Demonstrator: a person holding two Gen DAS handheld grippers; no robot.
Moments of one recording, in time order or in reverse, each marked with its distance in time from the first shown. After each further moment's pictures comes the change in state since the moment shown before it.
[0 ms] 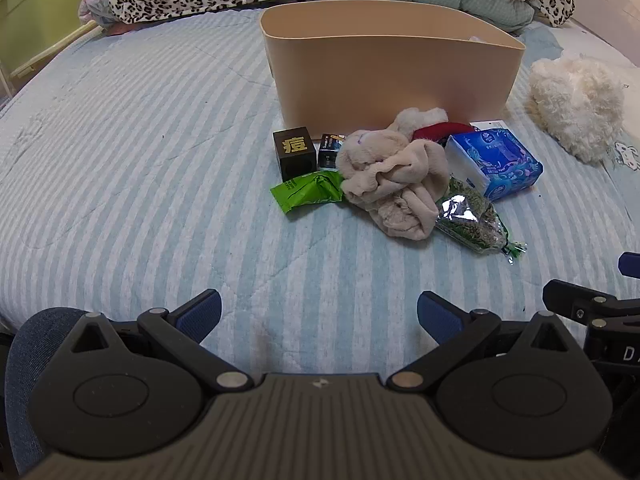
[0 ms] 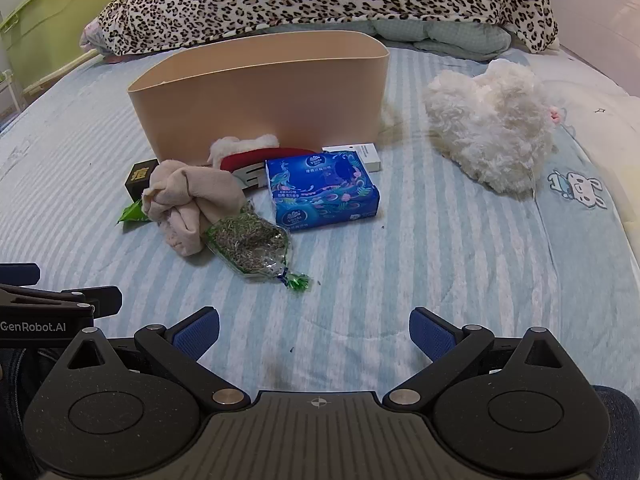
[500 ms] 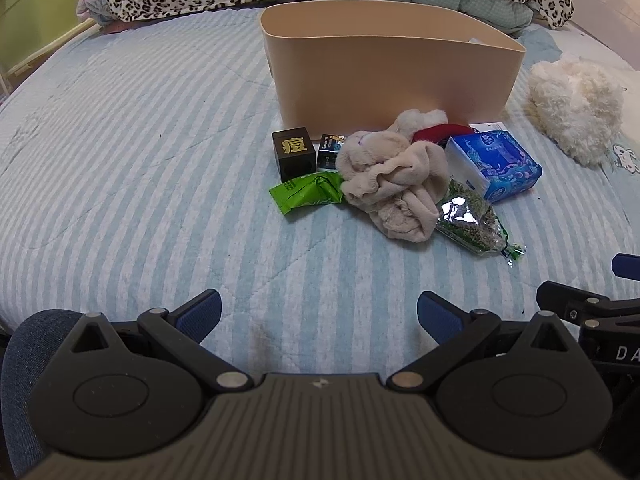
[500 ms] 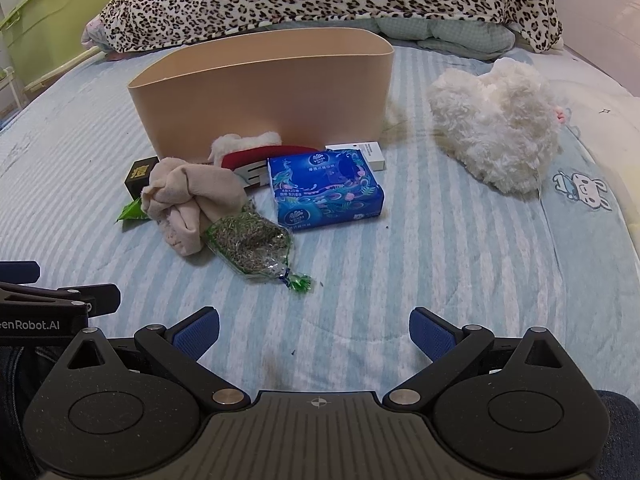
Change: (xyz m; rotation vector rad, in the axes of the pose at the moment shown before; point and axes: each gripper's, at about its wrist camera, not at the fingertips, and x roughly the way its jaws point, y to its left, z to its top) left arm 0.003 0.002 0.002 -0.003 0.002 -0.012; right arm 0.006 0.001 0.001 -0.006 0.007 0.009
